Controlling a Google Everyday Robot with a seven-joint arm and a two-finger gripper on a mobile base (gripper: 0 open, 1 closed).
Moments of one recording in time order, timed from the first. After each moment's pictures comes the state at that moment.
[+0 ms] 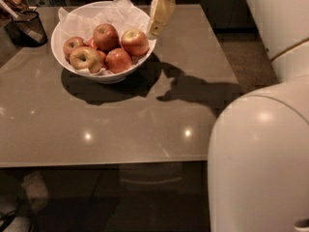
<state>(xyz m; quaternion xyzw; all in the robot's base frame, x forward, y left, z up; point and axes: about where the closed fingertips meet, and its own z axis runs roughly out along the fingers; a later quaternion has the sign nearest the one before) 0.679 -0.008 1.004 -0.70 0.66 0.07 0.28</state>
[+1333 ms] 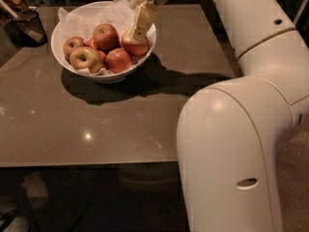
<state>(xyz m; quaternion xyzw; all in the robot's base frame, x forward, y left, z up) 0.692 0.033 0.978 -0.71 0.65 0.11 0.26</state>
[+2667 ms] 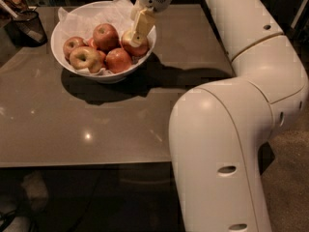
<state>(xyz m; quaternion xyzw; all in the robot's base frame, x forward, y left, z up) 0.705 0.036 0.955 -0.70 0.66 0.13 0.25</state>
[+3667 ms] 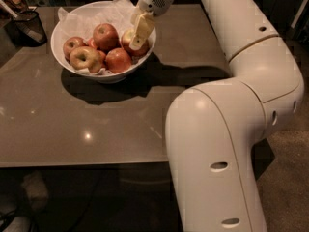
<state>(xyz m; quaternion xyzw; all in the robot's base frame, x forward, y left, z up) 0.709 0.035 0.942 -0.70 0.66 0.14 0.24</state>
